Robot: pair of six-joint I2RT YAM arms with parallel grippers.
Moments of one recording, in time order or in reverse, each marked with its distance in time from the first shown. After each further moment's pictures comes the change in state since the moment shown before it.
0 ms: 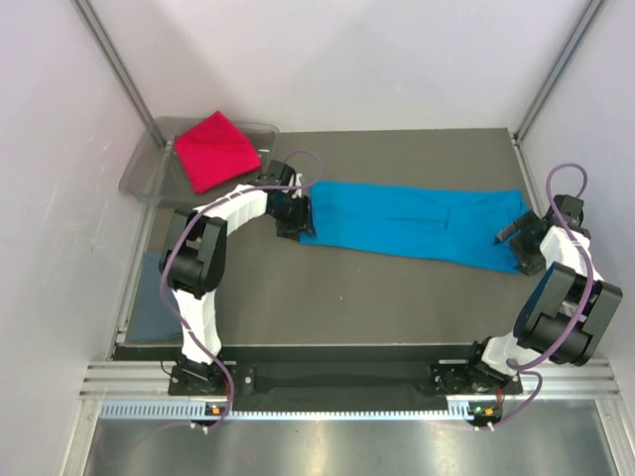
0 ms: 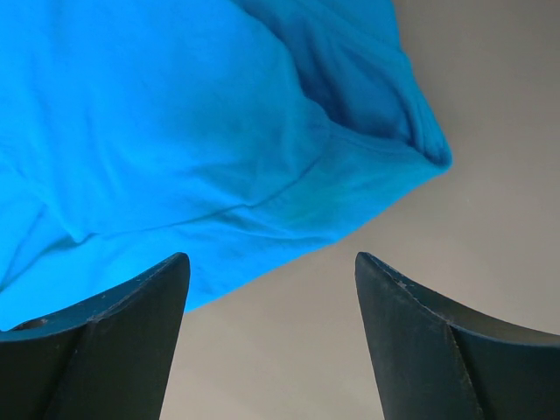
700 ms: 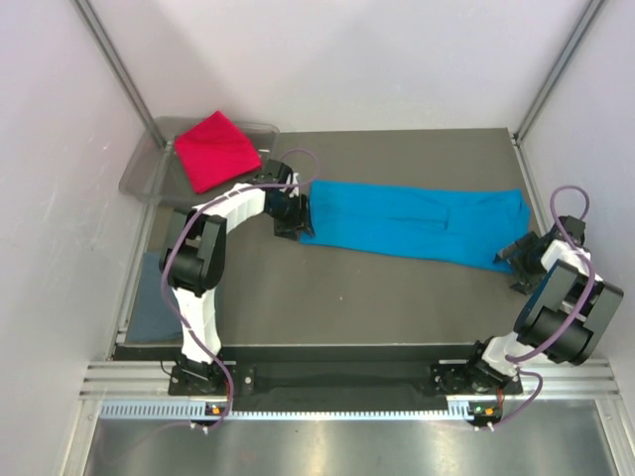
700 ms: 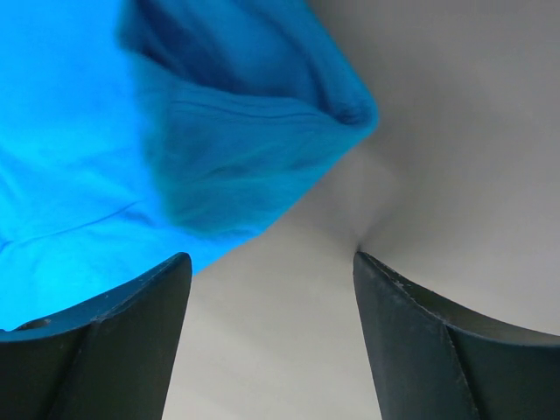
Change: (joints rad) left arm 0.023 0.006 -0.005 -0.005 0.000 -0.005; right arm -0.090 0.013 -0.134 0.052 -0.042 0.002
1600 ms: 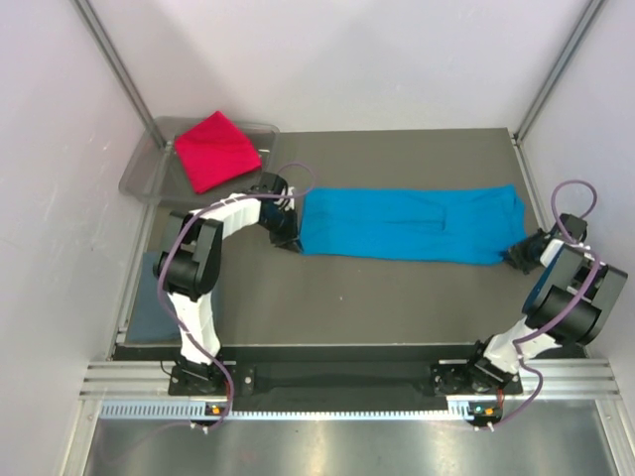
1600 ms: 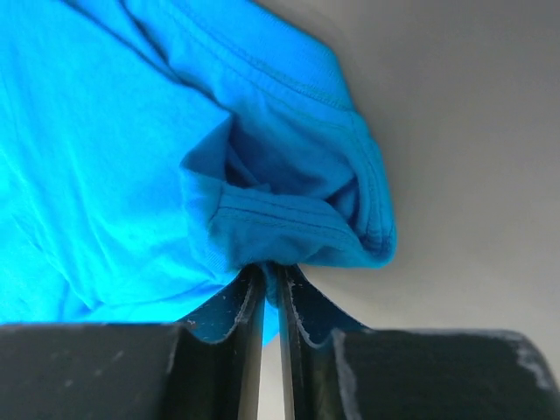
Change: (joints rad) left arm 0.014 -0.031 -0.119 0.024 0.043 0.007; right arm -0.013 0.128 -0.014 0.312 -0.123 0.082
